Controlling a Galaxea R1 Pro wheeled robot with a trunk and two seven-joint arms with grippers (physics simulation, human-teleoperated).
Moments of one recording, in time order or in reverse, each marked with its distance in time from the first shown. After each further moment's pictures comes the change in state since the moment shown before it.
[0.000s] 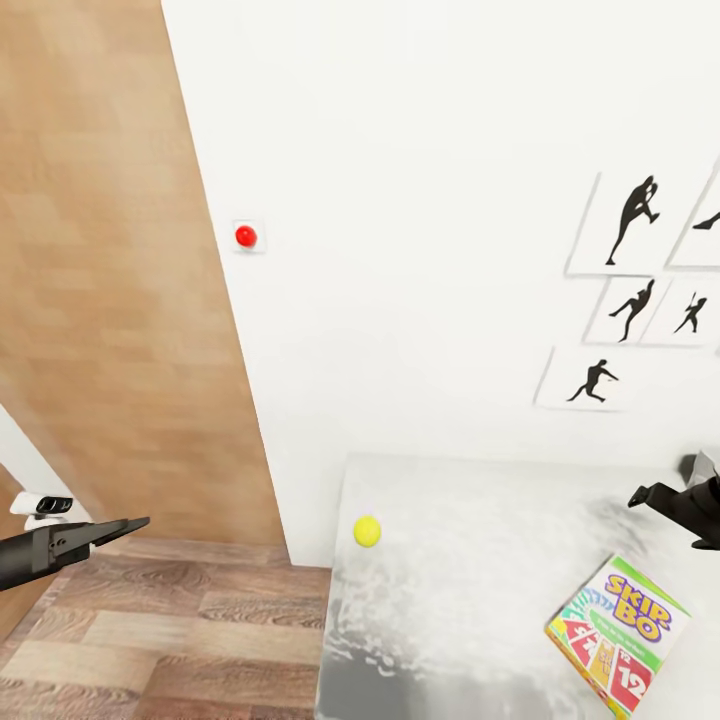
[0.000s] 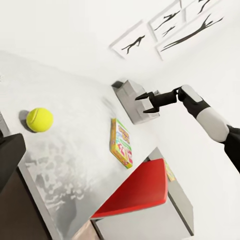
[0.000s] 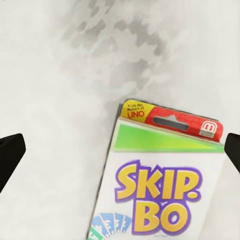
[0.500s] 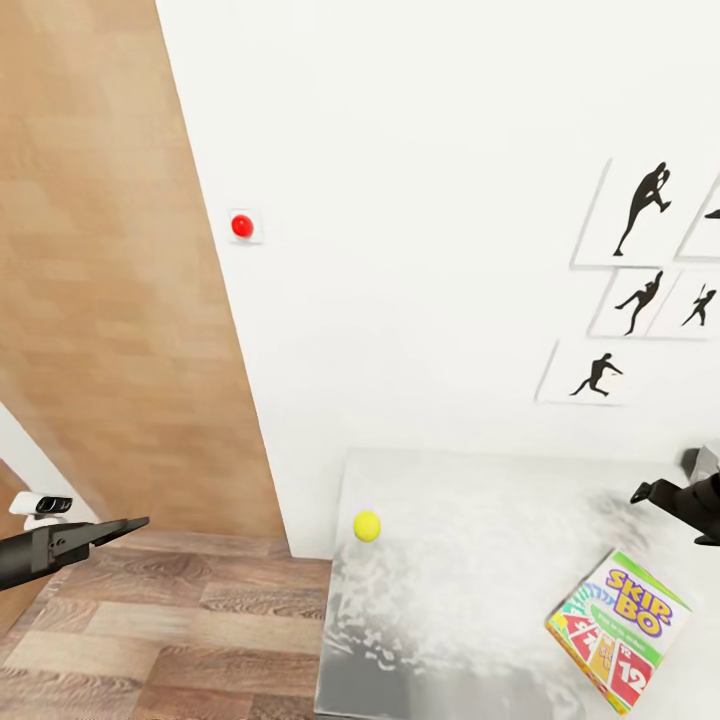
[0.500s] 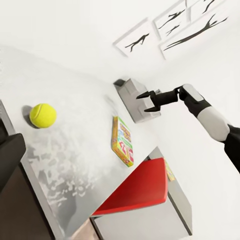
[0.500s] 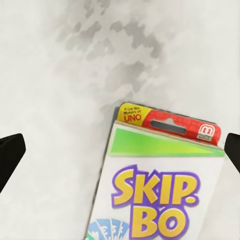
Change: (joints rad) left arm 0.000 0.001 0.001 0.000 0.000 0.000 0.000; right arm -0.012 -0.006 0.000 -0.001 0.001 0.000 -0.004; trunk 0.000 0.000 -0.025
